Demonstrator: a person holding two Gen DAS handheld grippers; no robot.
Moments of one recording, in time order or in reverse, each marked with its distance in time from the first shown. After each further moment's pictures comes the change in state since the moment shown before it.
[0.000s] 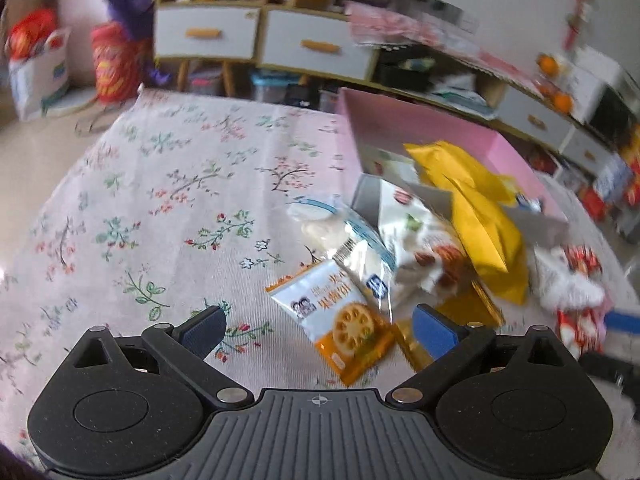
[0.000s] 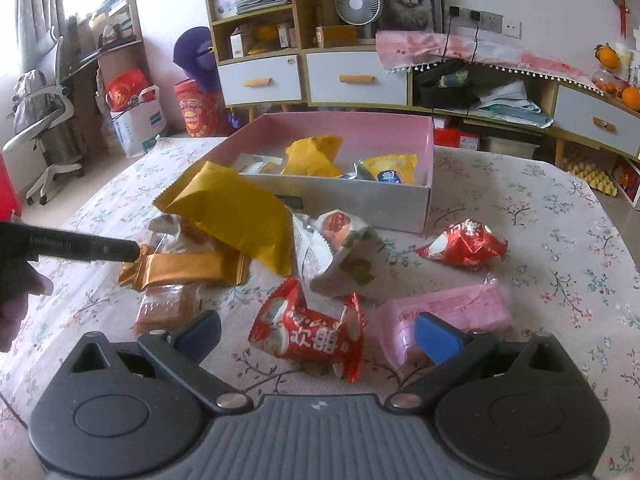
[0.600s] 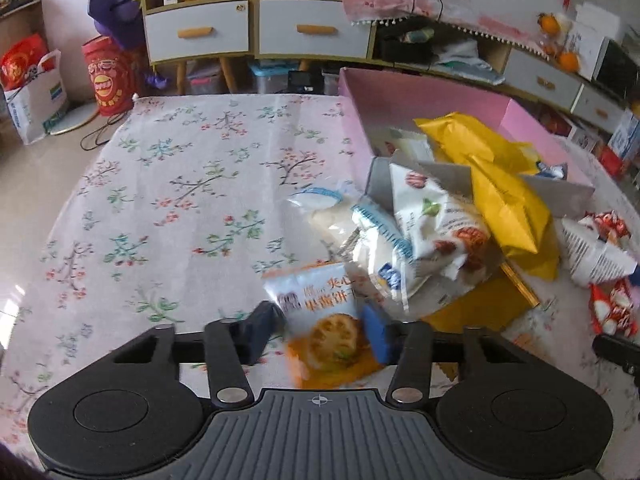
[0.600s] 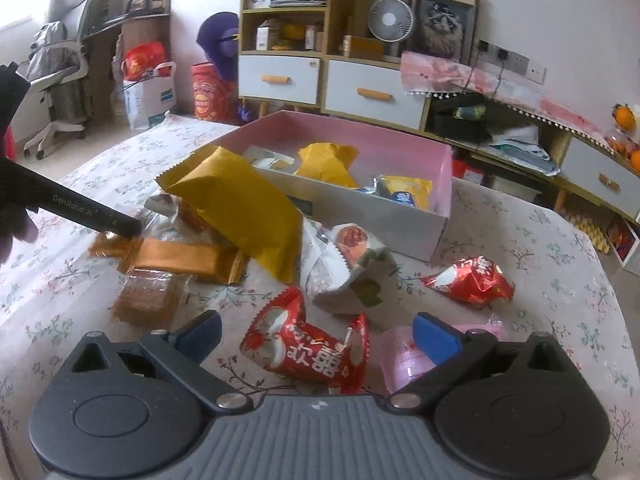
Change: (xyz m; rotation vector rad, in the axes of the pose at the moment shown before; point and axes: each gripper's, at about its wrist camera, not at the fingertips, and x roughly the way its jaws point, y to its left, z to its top) left arm 0.007 -0.006 0.003 0.133 0.054 0.089; right arm 0.012 0.018 -0.001 -0.200 -0.021 -0.049
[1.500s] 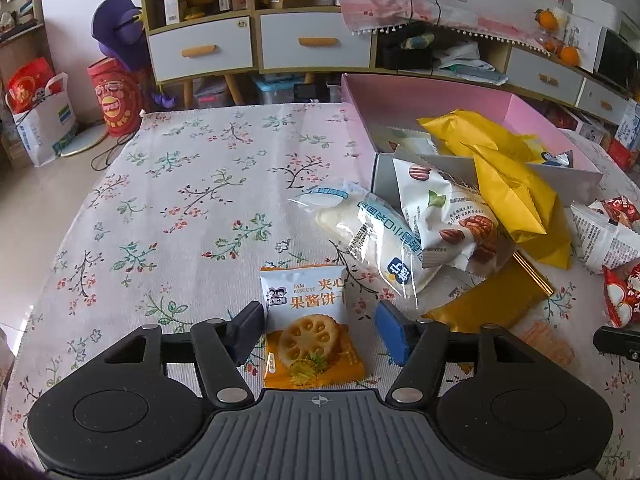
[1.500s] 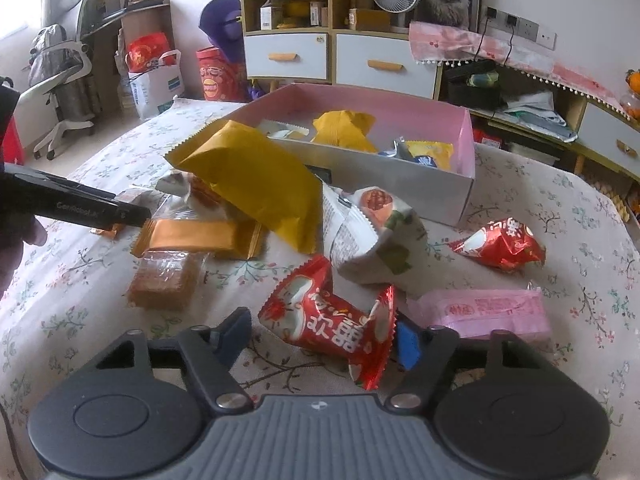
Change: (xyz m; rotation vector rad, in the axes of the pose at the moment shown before) left arm 0.002 -0.007 -0.008 0.043 -0.051 0.042; right arm 0.007 0.000 -0.007 0.072 0.068 0.067
